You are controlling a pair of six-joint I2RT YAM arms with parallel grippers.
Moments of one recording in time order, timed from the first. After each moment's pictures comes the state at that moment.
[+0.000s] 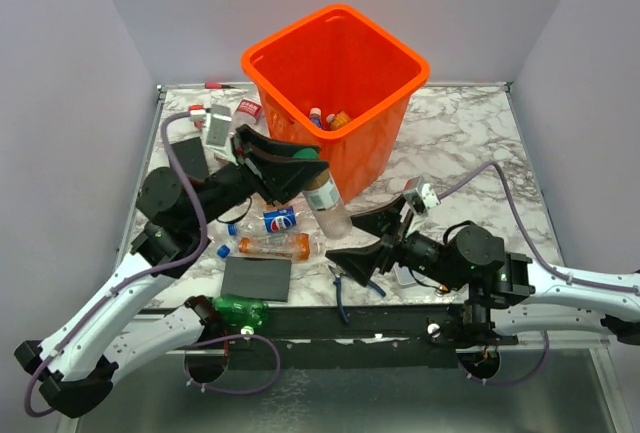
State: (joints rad) left arm -0.74 0.82 1.00 0.20 0.38 -0.66; right arm 1.39 0.79 0.77 0.12 0.29 0.35
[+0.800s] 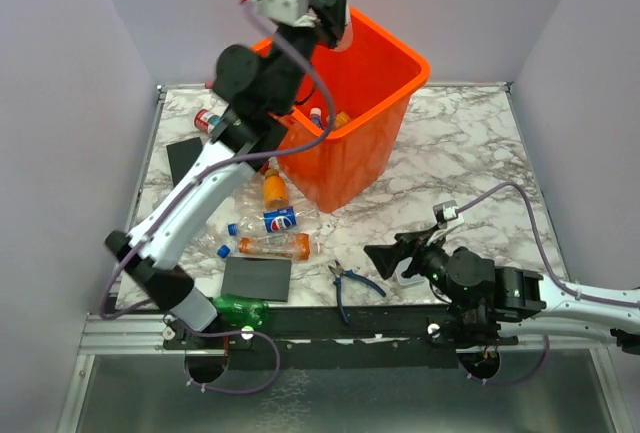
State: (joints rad) left arm -0.73 1.50 1.85 0.38 -0.18 0.09; right arm 1.39 0.52 0.54 -0.22 0.70 0.64
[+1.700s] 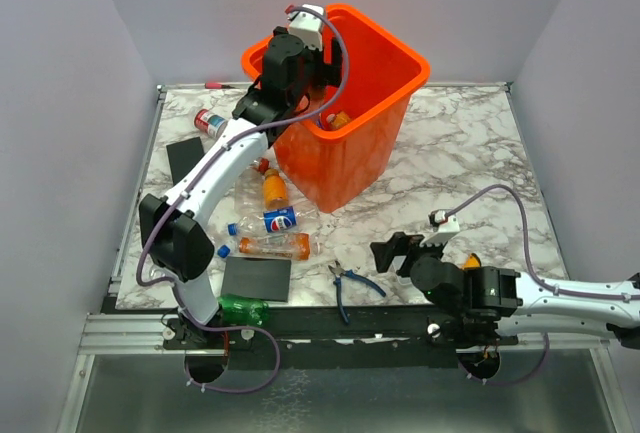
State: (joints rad) left arm -0.55 1.76 1.80 -0.09 -0.18 -0.07; right arm 1.39 0.67 0.49 -0.40 0.93 0.94
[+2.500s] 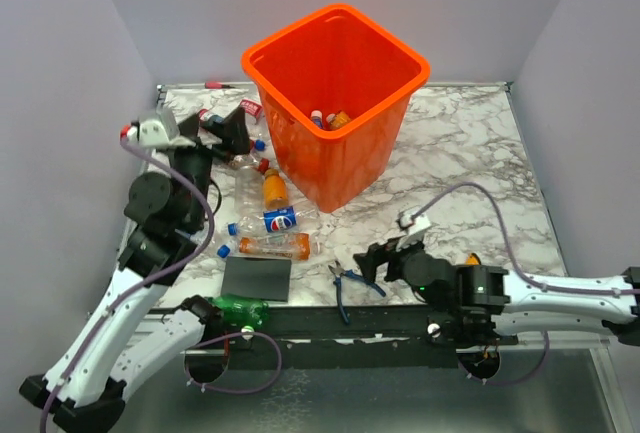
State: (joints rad) left arm -0.55 0.81 1.08 0.07 -0.41 -0.26; right arm 1.39 0.69 0.50 -0.24 0.78 0.61
